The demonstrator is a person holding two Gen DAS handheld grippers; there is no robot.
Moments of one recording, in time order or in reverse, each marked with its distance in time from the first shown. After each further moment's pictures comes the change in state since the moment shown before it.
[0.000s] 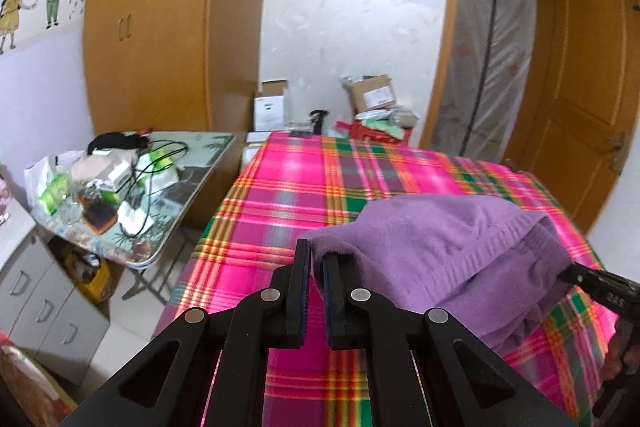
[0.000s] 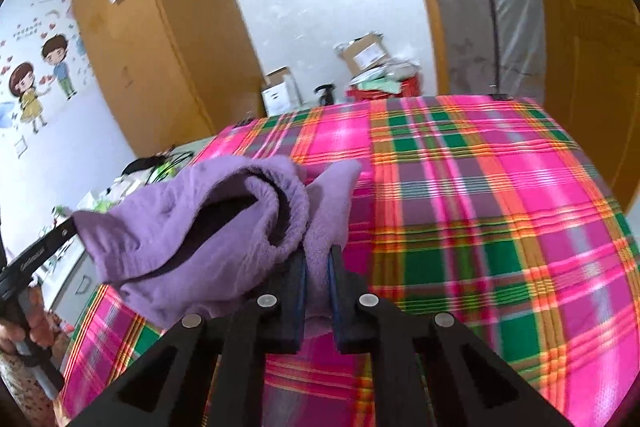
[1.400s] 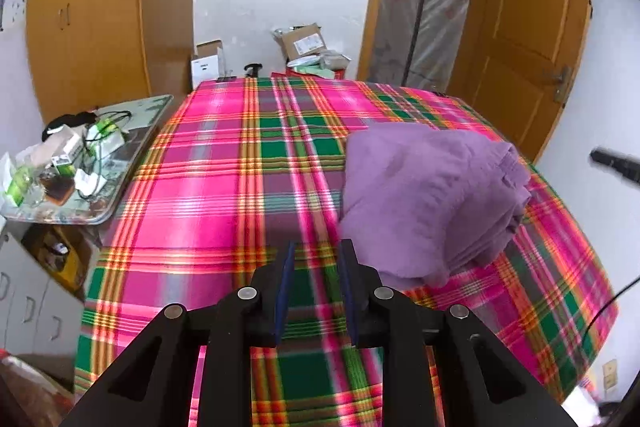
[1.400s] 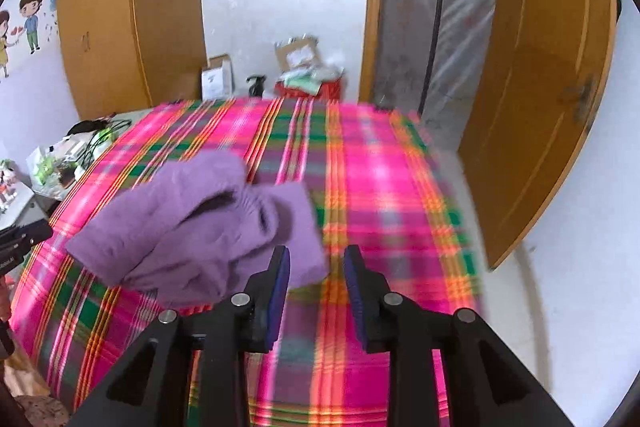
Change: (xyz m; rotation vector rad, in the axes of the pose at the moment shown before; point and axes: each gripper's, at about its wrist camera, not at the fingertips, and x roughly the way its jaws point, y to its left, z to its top) left arm -0.046 -0.052 -0.059 0.129 0.175 -0.193; right arm -0.114 -0.069 -0.023 -0.118 0.087 -0.230
